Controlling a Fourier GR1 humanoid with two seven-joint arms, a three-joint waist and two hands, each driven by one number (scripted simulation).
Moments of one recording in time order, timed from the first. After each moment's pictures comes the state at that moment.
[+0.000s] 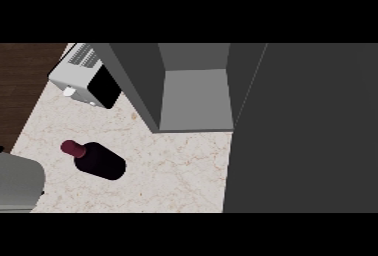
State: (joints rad) left arm 0.19 0.69 0.35 -1.82 1.26 -0.80 0.41; right arm -0.04 -0.10 0.18 -2.49 -0.06 0.03 0.59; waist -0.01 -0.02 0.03
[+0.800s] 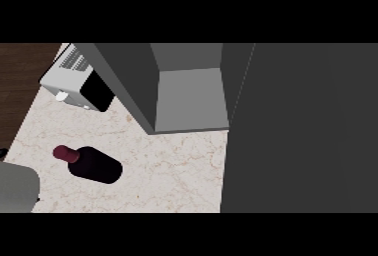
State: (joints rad) left arm 0.21 0.59 0.41 -1.82 1.02 -0.83 0.37; right arm -0.09 -0.09 0.21 -2.48 -0.05 0.02 0.60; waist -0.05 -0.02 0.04
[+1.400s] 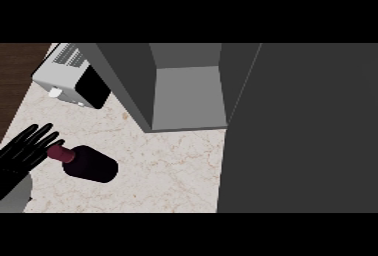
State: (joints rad) left arm 0.03 0.38 0.33 -1.48 0.81 -0.96 0.26; right arm -0.09 -0.09 0.20 -2.48 -0.05 0.02 0.61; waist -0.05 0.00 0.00
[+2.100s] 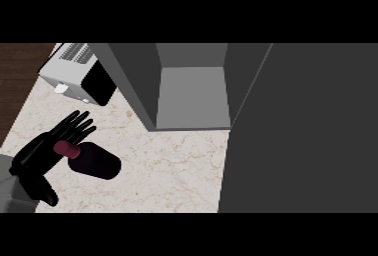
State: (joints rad) left arm -0.24 0.29 0.38 -0.99 0.37 -1.08 -0.03; right arm -0.10 -0.10 0.14 -2.49 -0.05 0.02 0.66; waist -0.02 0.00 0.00
